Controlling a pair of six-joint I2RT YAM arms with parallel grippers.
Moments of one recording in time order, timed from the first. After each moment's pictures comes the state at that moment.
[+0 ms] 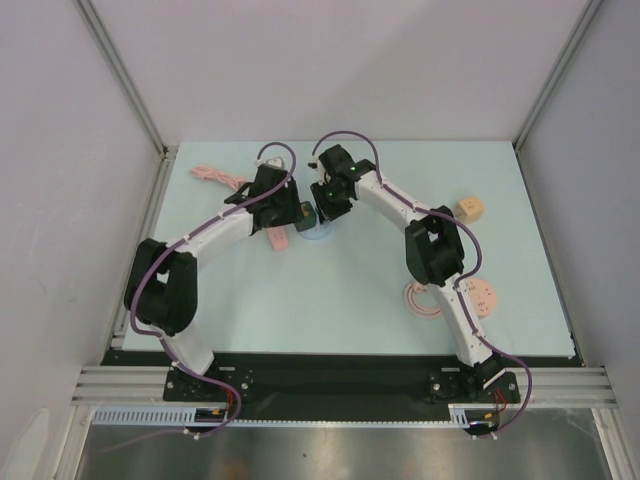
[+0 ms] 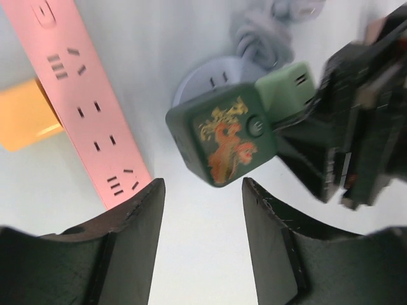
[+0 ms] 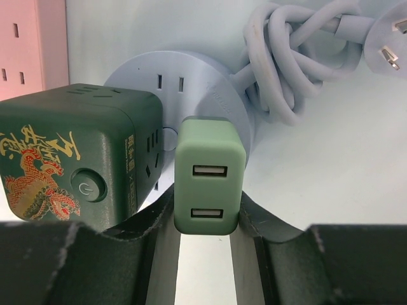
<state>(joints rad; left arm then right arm) -0.43 1.71 1.22 -0.33 -0.08 -0.53 0.59 2.42 2.19 -0.80 -0.16 0.12</state>
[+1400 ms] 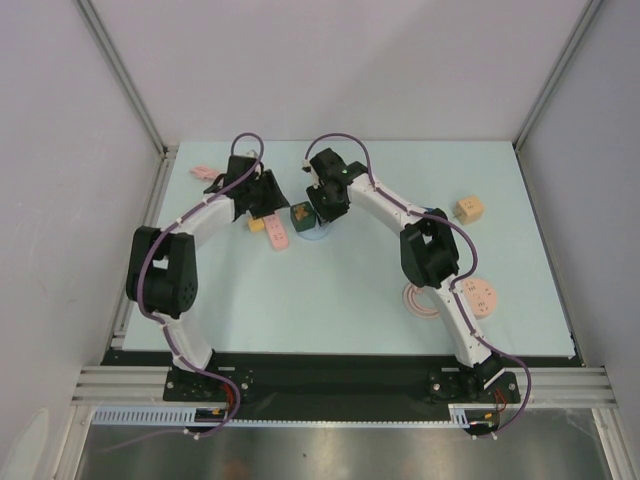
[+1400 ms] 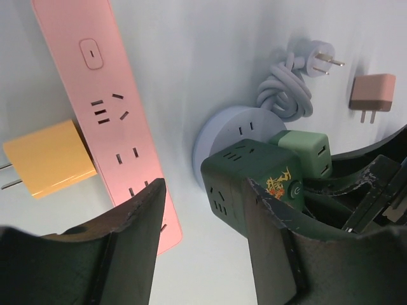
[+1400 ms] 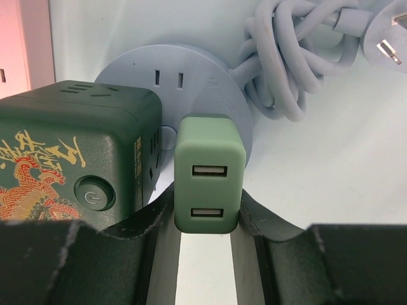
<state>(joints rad) -0.23 1.81 1.28 -0.26 0.15 -0.58 0.64 2.44 2.23 -0.84 -0.05 0.12</state>
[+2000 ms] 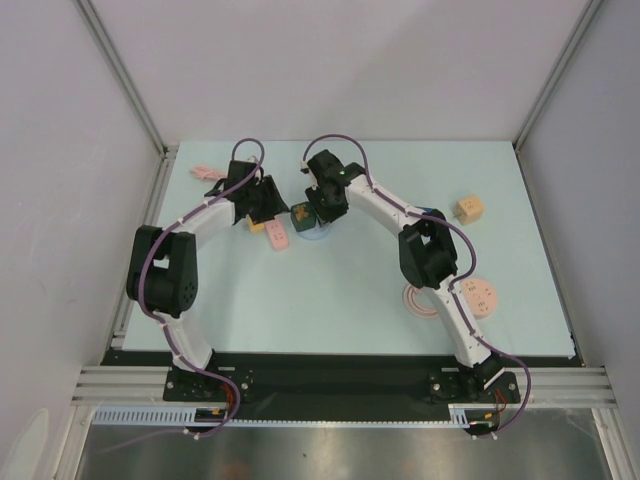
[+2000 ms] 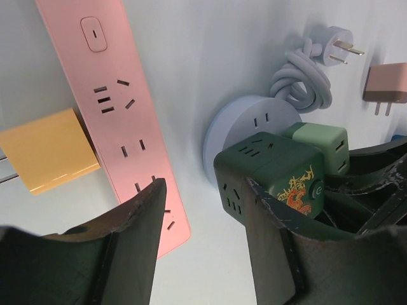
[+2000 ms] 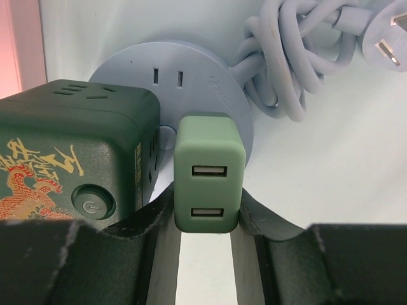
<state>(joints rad) -0.22 1.82 1.24 -0.24 0.17 -0.57 0.66 2.45 2.23 -0.85 -0.01 0.11</state>
